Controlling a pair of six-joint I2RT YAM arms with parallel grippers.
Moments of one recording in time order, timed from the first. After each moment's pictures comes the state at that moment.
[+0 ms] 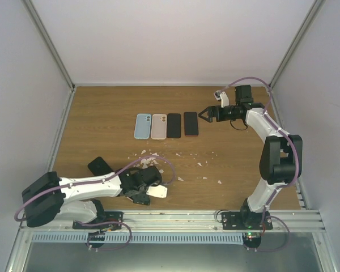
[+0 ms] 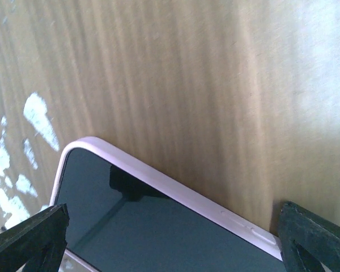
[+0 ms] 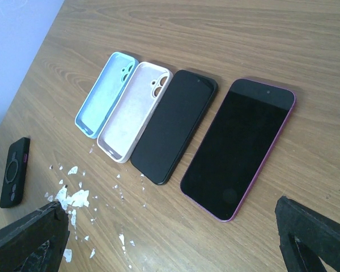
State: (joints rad) left arm -1.08 1.24 0.58 -0.57 -0.17 0.69; right arm 0.07 1.77 1.34 -0.50 -0.76 -0.05
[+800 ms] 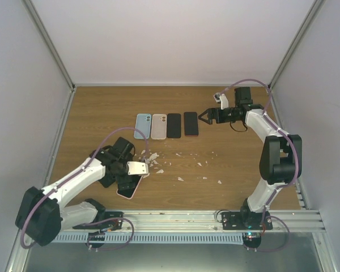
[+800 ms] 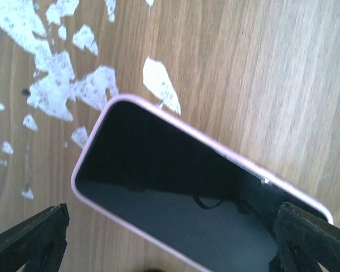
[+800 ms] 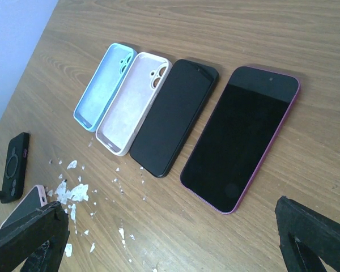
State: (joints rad) left arm -0.53 1.16 0.69 -0.82 0.11 0.86; right arm 0.07 1.77 1.31 -0.50 -0.76 -0.05
